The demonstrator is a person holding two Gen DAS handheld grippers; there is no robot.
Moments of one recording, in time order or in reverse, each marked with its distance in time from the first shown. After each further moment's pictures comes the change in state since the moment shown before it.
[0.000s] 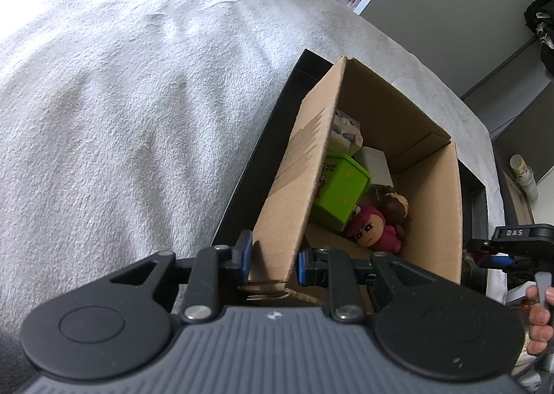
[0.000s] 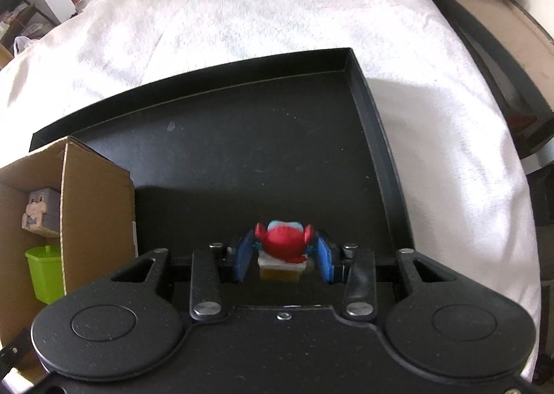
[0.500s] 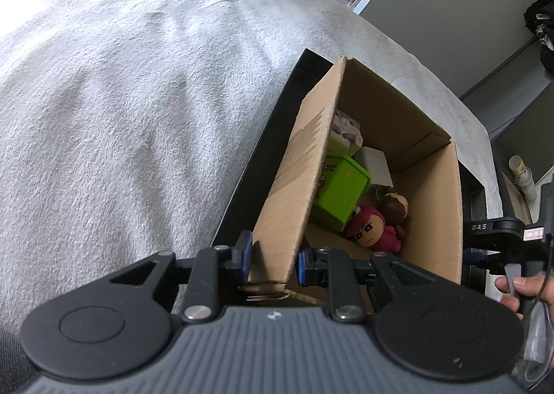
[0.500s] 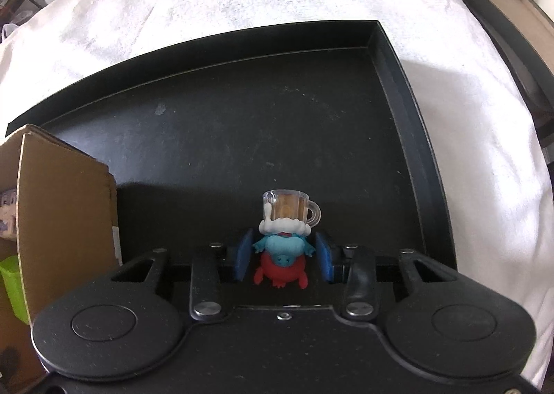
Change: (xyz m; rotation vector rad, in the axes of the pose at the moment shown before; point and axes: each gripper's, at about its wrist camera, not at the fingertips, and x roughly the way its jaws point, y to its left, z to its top) left arm 0.000 0.000 0.001 -0.003 0.001 -0.003; right arm 0.040 0.017 0.003 -0.001 0.055 -0.030
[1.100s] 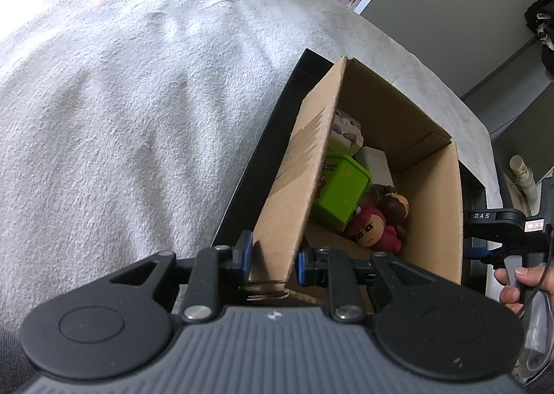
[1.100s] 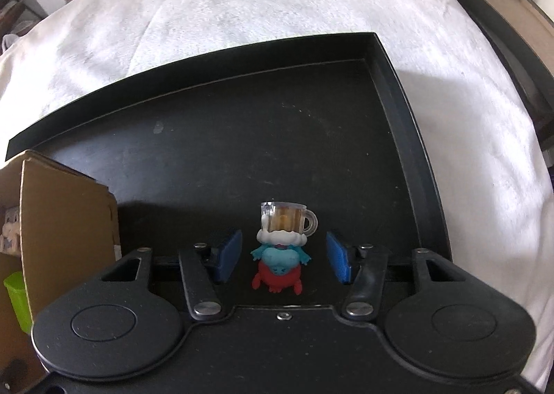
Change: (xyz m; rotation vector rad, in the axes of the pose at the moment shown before) left arm 0.000 0.000 0.000 -0.002 0.000 0.001; right arm 0.003 -0.002 0.007 0.020 -0.018 0.003
